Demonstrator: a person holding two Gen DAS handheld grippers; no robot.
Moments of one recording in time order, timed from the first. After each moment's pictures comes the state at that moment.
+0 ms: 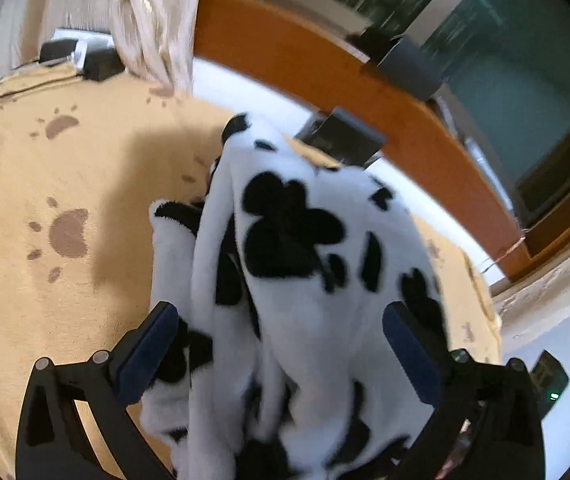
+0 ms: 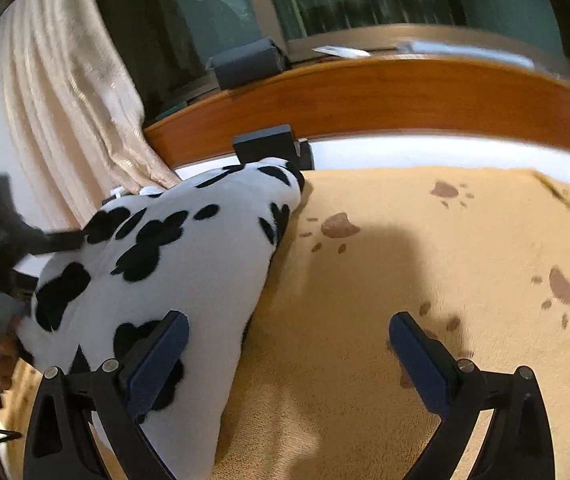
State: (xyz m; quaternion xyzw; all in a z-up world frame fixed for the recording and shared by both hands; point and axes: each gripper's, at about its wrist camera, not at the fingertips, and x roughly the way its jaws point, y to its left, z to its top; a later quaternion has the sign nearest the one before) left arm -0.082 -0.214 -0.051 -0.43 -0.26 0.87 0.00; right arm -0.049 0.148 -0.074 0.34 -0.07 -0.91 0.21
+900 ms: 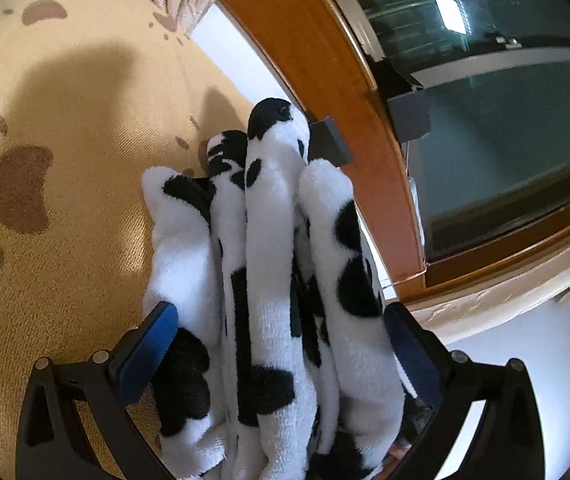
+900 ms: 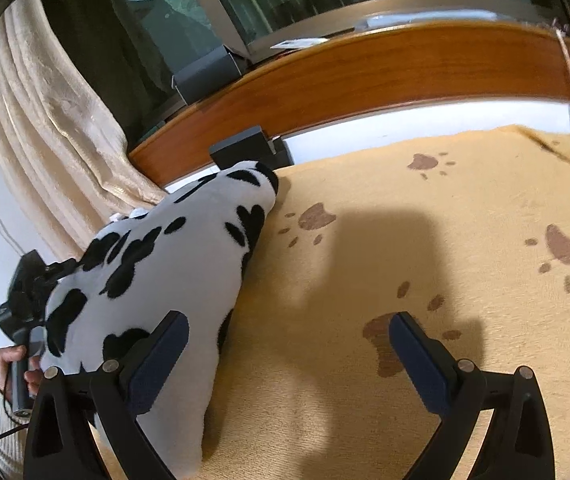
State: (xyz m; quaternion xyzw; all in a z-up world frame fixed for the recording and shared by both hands) left arm -0.074 -0.275 -0.098 -0.38 -0.44 0.79 0.18; right arm -0.054 0.170 -0.078 0.35 -0.12 -0.91 0.20
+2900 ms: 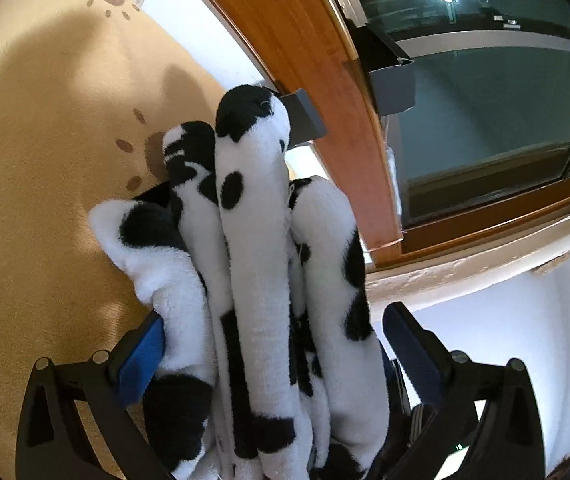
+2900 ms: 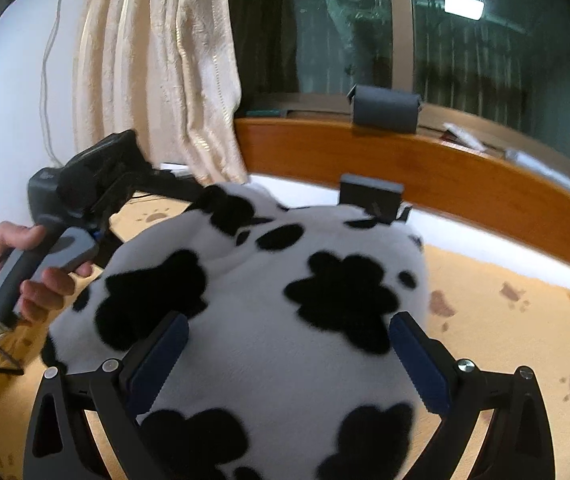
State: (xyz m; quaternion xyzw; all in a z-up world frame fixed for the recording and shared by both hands) left arm -0.134 -0.288 -0.098 -0.42 -0.46 0.73 0.28; right arm -0.011 0.022 -0.051 0.24 0.09 -0.93 0.25
